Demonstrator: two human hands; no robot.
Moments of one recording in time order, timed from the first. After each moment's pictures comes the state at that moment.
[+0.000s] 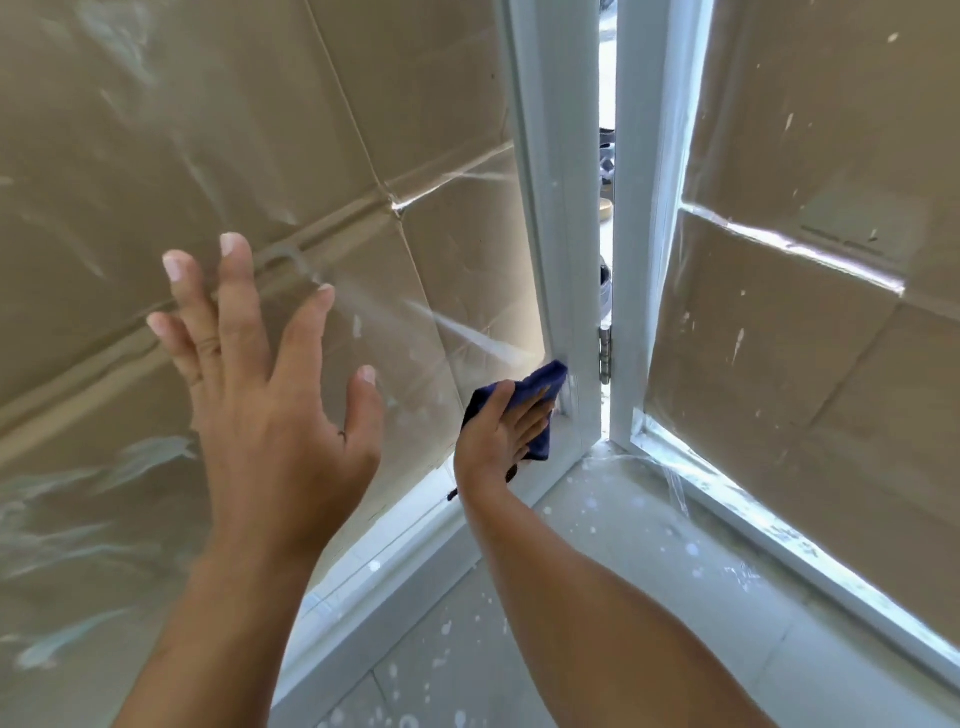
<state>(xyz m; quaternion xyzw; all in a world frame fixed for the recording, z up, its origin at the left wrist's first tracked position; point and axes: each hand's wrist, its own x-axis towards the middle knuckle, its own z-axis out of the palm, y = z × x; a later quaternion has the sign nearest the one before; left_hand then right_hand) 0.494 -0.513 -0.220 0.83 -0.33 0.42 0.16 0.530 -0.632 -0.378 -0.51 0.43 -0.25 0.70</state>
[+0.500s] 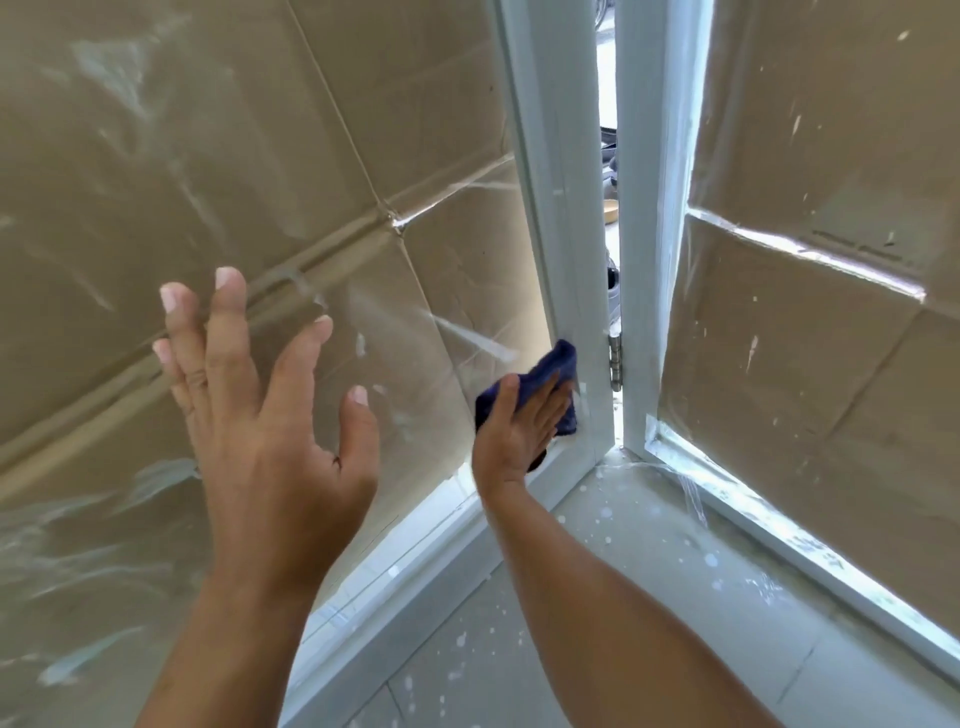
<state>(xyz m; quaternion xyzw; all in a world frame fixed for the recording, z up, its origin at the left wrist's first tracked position) 0.492 -0.511 -0.221 0.82 -0.34 0.42 0.20 0.539 -0.649 -0.387 -0.56 0.39 -0.33 0.65</state>
